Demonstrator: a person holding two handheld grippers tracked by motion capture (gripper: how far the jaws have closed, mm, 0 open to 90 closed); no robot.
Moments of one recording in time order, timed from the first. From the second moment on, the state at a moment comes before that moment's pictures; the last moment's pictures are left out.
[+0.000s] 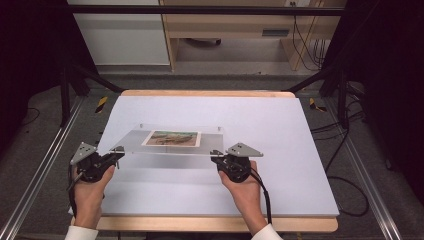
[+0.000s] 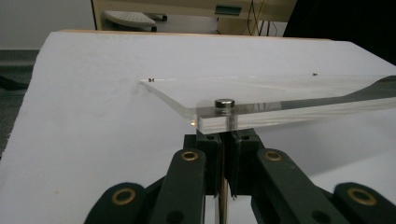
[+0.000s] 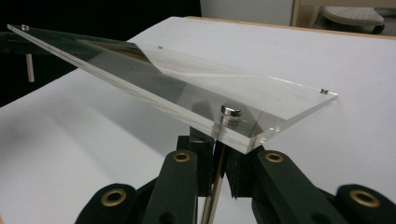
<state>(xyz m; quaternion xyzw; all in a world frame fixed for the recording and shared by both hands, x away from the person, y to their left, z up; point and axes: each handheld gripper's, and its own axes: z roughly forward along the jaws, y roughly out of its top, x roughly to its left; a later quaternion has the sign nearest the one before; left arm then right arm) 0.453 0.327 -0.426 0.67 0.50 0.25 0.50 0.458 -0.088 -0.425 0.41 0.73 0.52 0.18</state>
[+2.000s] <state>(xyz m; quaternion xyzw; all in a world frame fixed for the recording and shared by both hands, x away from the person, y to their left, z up) 0.459 0.222 -0.381 0.66 0.43 0.27 0.55 0.455 -0.193 -0.387 0.44 0.69 0.53 0.23</state>
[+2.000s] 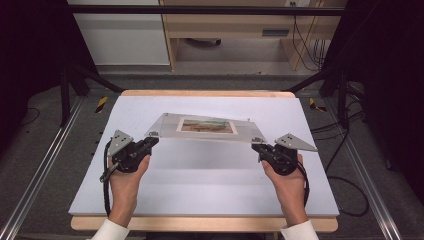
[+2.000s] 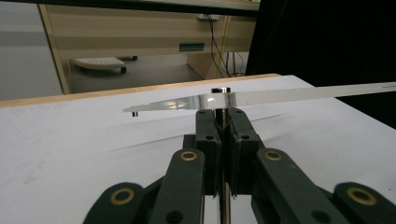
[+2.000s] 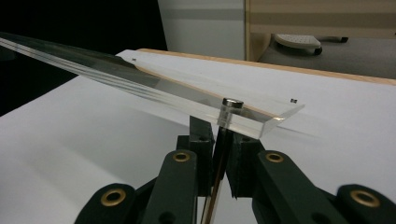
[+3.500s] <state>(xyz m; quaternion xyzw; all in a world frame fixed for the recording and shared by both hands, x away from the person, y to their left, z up) 0.465 0.210 -0.422 0.68 0.43 0.25 0.53 0.469 -0.203 -0.410 0.46 0.70 0.49 0.23</state>
